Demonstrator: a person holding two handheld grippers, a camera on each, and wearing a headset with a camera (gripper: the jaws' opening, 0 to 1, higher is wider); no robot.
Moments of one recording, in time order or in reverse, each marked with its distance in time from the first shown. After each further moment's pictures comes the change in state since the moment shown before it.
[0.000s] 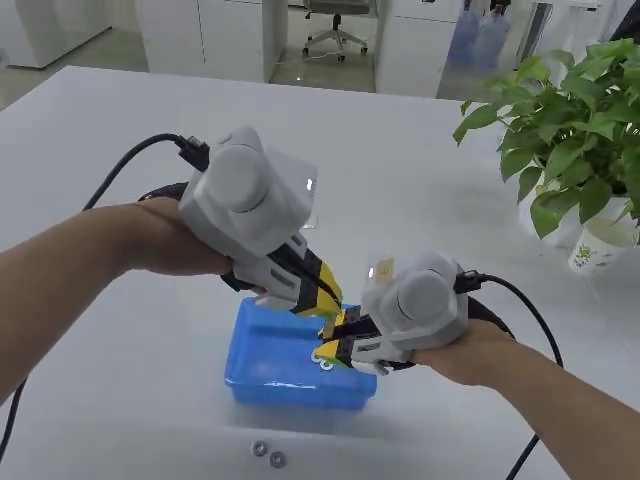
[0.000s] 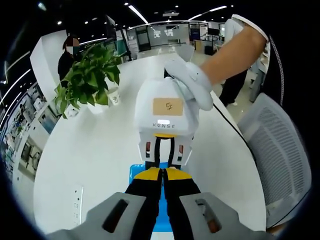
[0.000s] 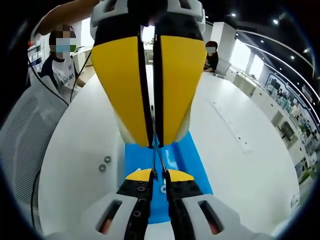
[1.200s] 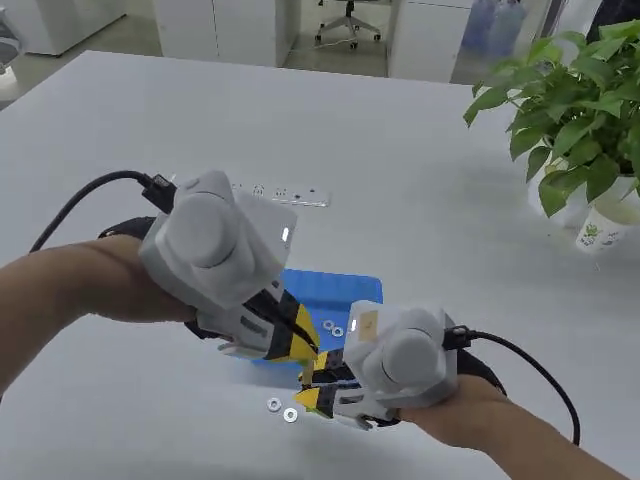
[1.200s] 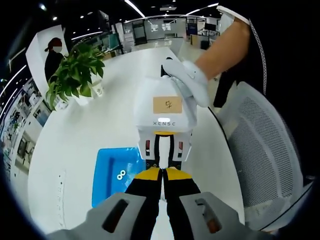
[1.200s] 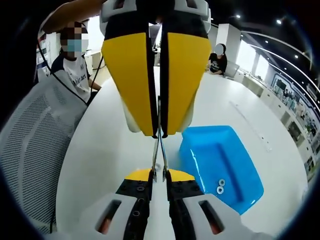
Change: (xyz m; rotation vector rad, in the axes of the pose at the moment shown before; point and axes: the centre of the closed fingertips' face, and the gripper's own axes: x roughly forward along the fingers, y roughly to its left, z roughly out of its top) left arm -0.004 -0.084 -0.030 -0.015 0.061 -0.047; right arm 0.022 0.097 -0.001 0.010 -0.035 0.068
